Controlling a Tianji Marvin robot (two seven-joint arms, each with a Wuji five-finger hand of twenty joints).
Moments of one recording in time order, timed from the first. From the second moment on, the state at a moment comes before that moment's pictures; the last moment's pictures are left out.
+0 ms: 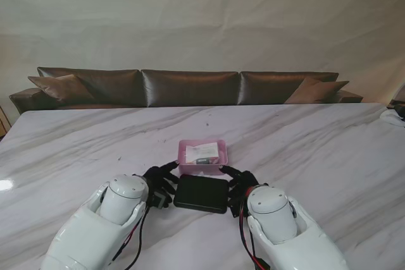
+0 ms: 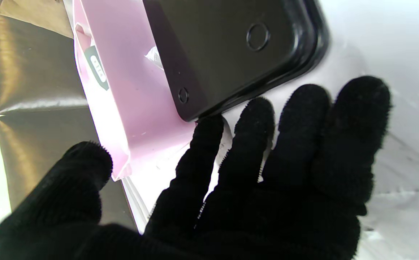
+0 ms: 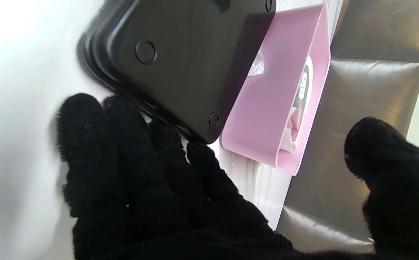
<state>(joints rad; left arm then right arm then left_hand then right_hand) 1.36 -1.27 -1.08 -1.42 -0.17 0.67 0.07 -1.52 -1.30 1.12 -1.61 0.19 0.70 -0.24 0.42 -0.14 0.31 0.01 0.83 0.22 0.26 0.18 0.89 0.30 0.61 0.42 0.92 0.37 0.89 0.42 0.87 0.41 1.11 0.28 0.15 -0.47 0.81 0.12 0.50 0.50 0.53 0.14 0.73 0.47 0.57 0.31 0.90 0.42 0.54 0.31 0.72 0.46 1.21 0.17</state>
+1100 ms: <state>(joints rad) 1.36 -1.27 -1.06 -1.41 -0.16 0.62 0.09 -1.57 -1.30 1.11 -1.66 0.21 0.66 -0.30 0.42 -0.14 0.31 0.01 0.83 0.27 0.26 0.19 0.88 0.31 0.62 0.43 0.90 0.39 0.91 0.42 0.84 0.41 1.12 0.30 0.16 -0.47 0.80 0.12 0.49 0.56 0.48 0.13 0.73 0.51 0.55 0.31 0.89 0.43 0.53 0.30 0.72 0.46 1.20 0.17</state>
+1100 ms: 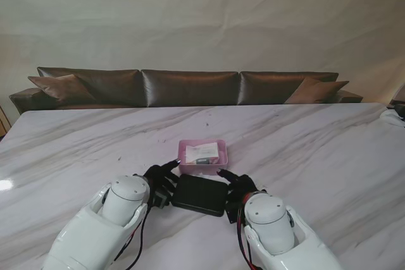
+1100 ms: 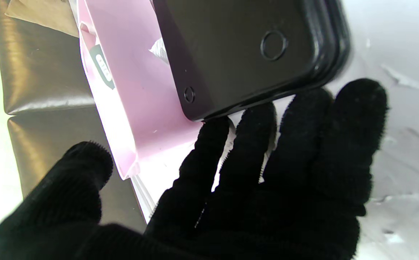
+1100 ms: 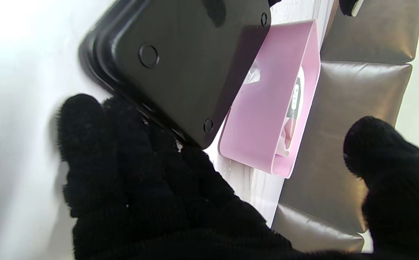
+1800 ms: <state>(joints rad) 1.37 -1.27 -1.06 -1.43 -0.14 0.61 0.11 -1.59 -1.31 1.09 -1.68 0.20 0.66 -0.34 0.42 -0.14 0.31 0.01 0.83 0.29 0.24 0.19 0.88 0.34 0.62 0.43 0.88 0.40 0.92 0.42 0.81 0.42 1.13 0.31 0.16 -0.47 0.80 0.12 0.49 0.57 0.47 0.13 0.73 0.53 0.49 0.29 0.89 0.44 0.50 0.28 0.71 0.47 1.20 0.17</state>
